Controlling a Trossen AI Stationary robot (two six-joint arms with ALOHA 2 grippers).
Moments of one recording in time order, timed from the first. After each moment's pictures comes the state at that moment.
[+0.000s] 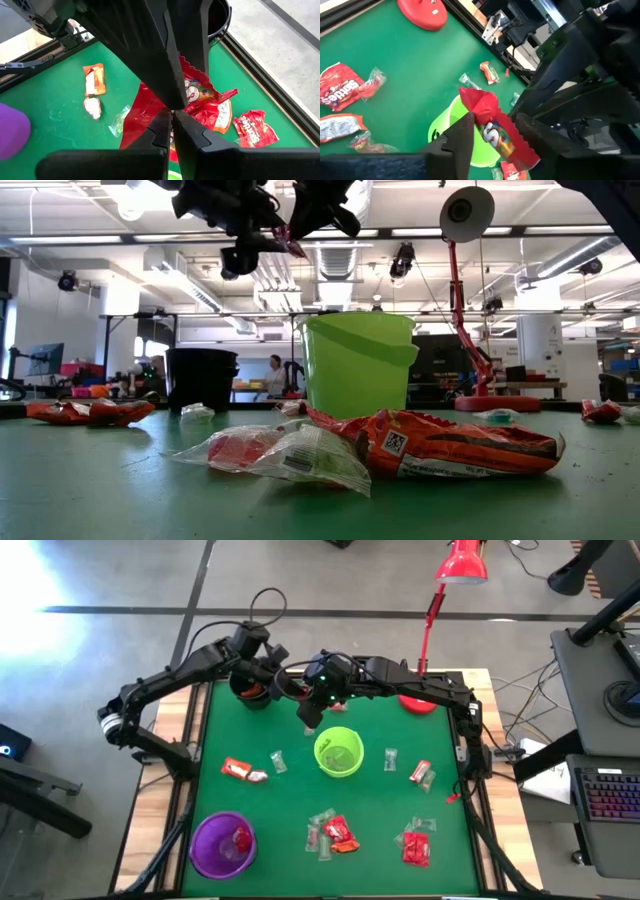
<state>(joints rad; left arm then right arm) 0.62 1.43 1.35 -0.56 0.68 -0.36 -0.19 2.03 2.25 -1.02 0.08 0.31</state>
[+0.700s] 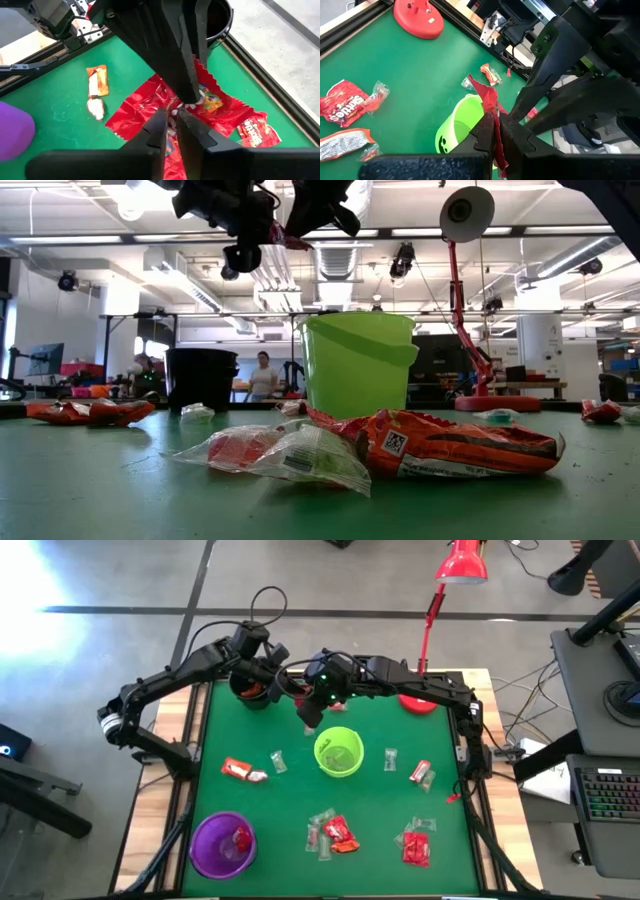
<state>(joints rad) 0.62 1.43 1.35 -0.55 0.68 -0.27 -0.20 2.02 2.25 -1.01 0.06 0.31</state>
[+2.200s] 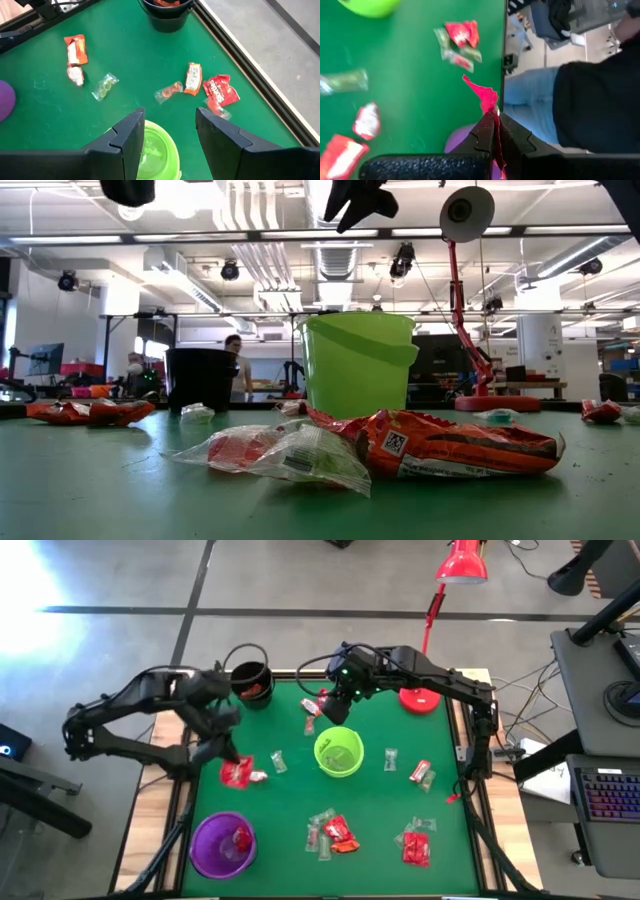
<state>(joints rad) 0.19 1.05 1.35 -1.26 0.64 -0.29 -0.21 1.91 2.25 -1.26 0.11 0.30</state>
